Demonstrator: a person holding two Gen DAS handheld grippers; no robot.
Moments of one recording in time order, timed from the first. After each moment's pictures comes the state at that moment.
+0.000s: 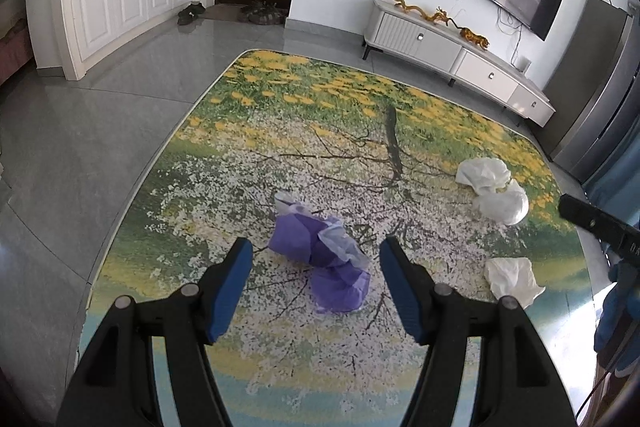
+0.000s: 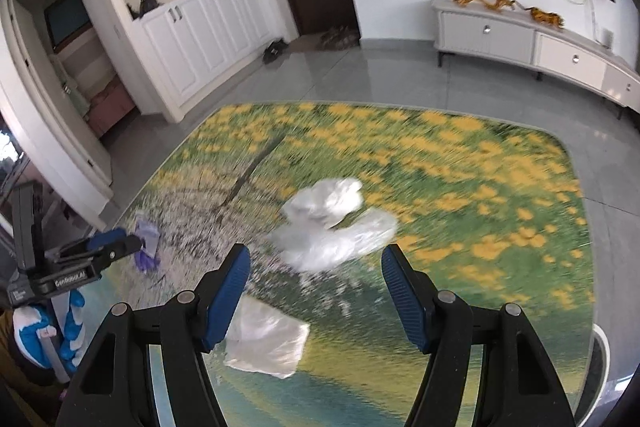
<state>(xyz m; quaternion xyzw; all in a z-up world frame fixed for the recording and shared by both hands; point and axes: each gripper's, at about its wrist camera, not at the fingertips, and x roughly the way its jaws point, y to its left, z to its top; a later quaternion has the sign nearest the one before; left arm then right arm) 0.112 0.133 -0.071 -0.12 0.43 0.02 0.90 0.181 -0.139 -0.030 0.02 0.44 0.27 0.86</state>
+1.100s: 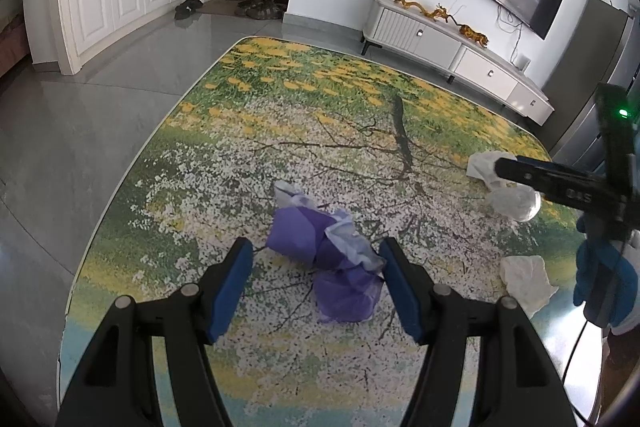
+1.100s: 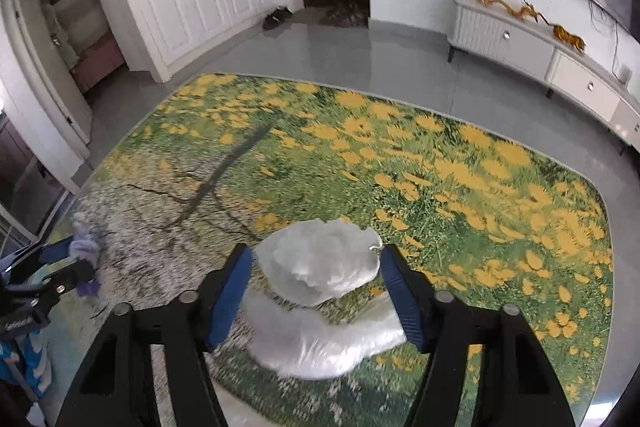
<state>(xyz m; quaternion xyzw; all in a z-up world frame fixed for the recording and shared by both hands) 0.121 0.136 -0.091 -0.12 0.43 0.01 0.89 0.254 -0.086 -0.068 -0.06 0.47 0.25 0.84</state>
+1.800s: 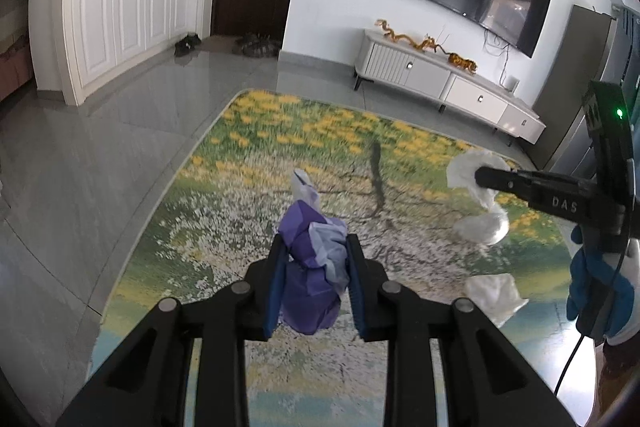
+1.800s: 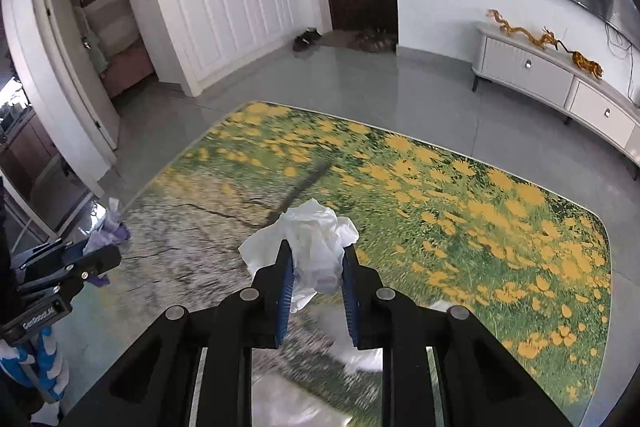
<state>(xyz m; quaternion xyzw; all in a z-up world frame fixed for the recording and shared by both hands) 0.093 0.126 -0.042 -0.11 0.36 0.02 0.93 0.217 -0.067 -0.019 -0.05 0.42 0.31 0.85</state>
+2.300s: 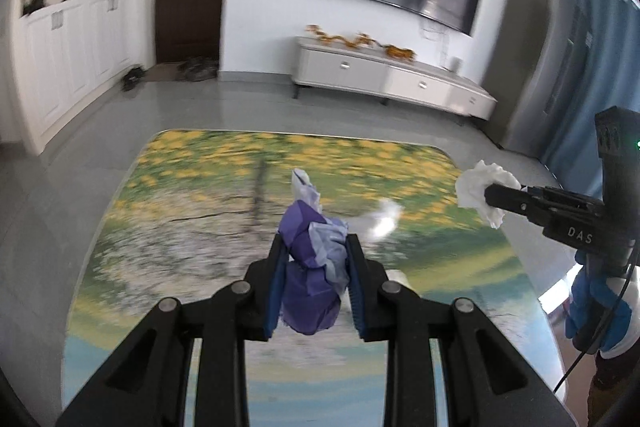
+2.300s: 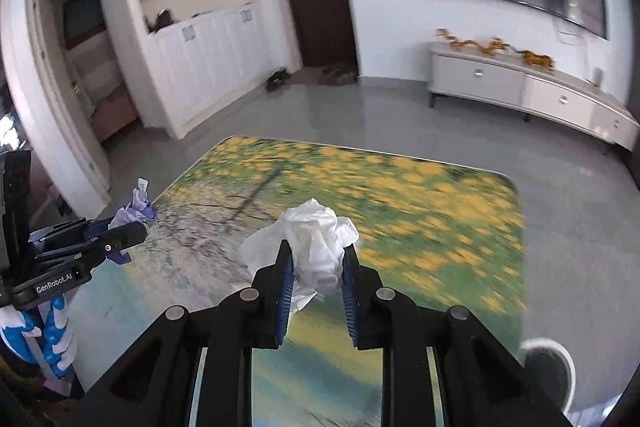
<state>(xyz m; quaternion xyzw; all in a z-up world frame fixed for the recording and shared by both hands) 0.085 0.016 0.010 -0.05 0.35 -0.08 0.93 0.132 -0.197 0.030 0.00 0.37 0.25 0.90</state>
